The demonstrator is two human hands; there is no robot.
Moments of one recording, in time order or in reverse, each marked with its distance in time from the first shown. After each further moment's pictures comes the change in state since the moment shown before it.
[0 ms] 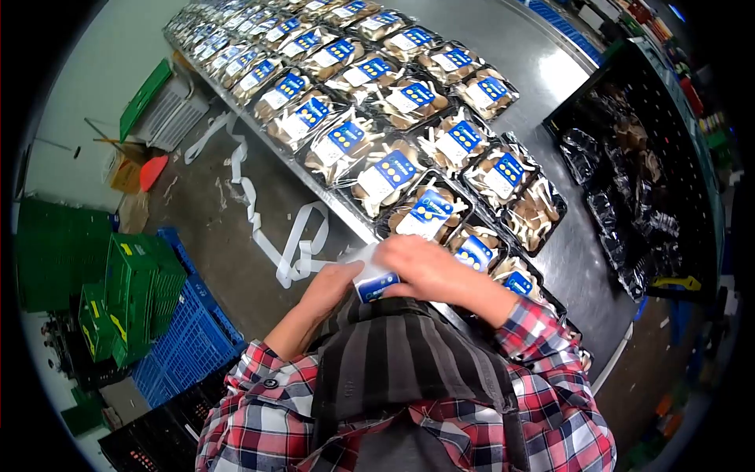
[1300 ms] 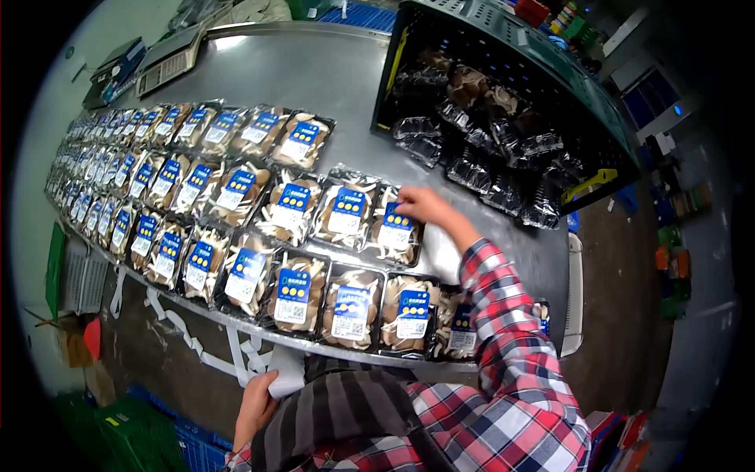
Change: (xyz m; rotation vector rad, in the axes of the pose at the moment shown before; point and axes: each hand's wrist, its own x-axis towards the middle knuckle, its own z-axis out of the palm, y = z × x) left_hand -0.012 -0.004 -0.006 0.021 -0.105 -0.169; right_hand -0.211 0.172 -0.141 -0.245 0.246 1.066
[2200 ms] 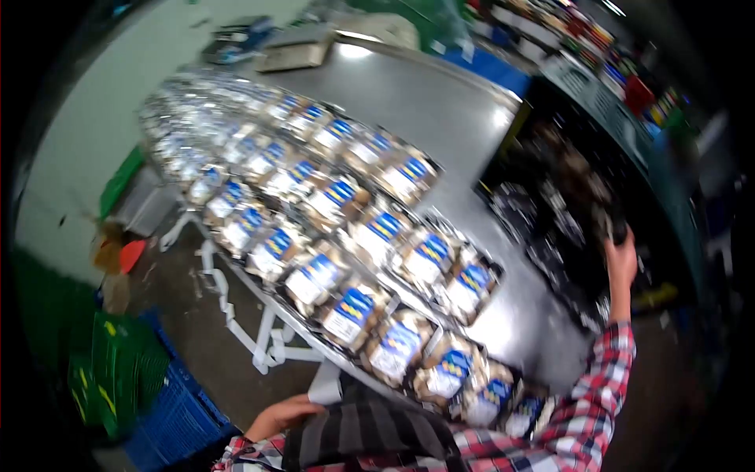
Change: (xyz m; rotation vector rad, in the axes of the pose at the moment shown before) left_hand -0.005 -0.045 0.012 -0.139 -0.268 -0.389; right_hand -0.067 0.061 -0.210 -0.323 0.819 0.536
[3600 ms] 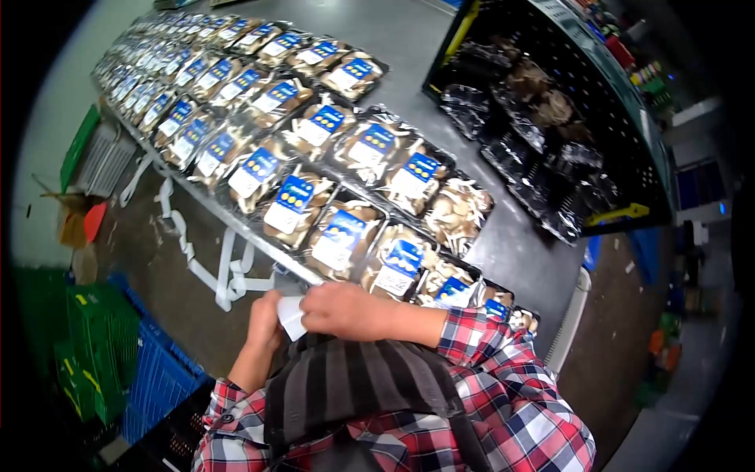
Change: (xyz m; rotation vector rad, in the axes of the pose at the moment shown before) left_hand 0.058 -0.029 0.062 -0.229 0.588 0.506; right_hand -0.362 -0.159 -0.007 0.941 -0.717 -1.582
